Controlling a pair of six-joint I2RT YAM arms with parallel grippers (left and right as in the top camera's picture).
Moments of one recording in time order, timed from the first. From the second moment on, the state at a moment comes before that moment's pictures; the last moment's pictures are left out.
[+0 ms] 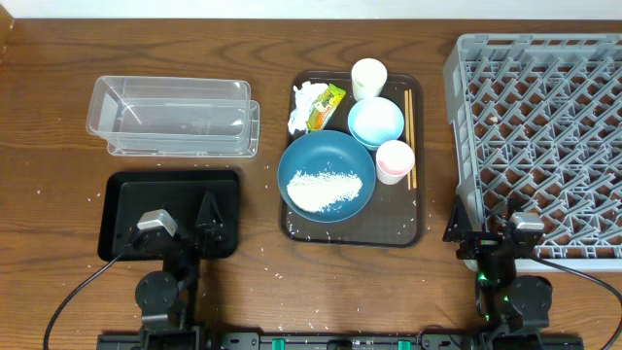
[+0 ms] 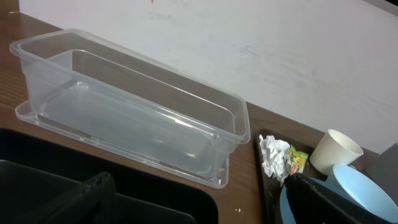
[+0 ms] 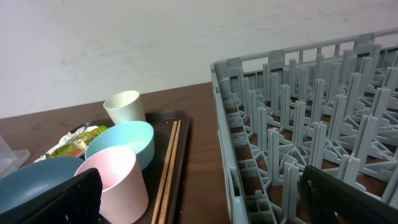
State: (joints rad) left arm 0.06 0.01 0.02 -0.11 0.04 -0.38; right arm 0.08 0.01 0.01 -0.07 0.05 0.22
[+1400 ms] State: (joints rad) left arm 0.06 0.01 0.01 -0.01 0.23 -0.70; right arm 0.08 0.01 0.01 -0.07 0.05 0.22
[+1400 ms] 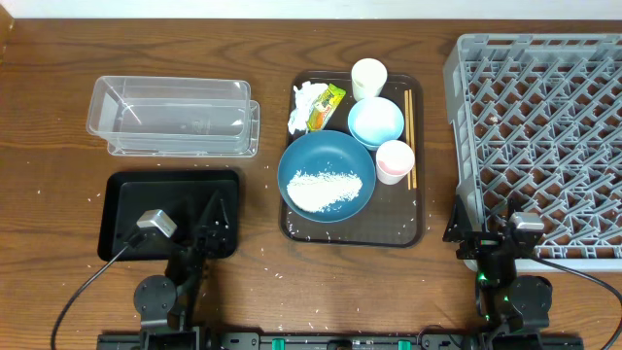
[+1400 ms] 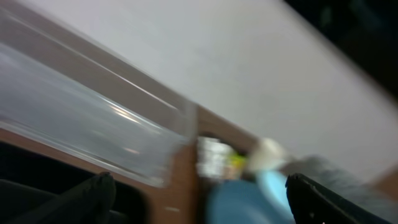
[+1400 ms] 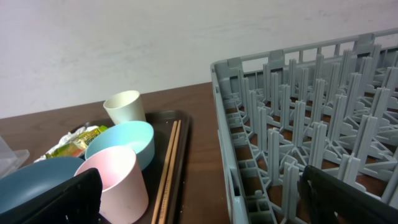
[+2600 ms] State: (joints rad) left arm -0.51 1.28 1.15 -0.72 0.29 -0.22; right arm 0.08 0.01 0.01 -0.07 0.05 0.22
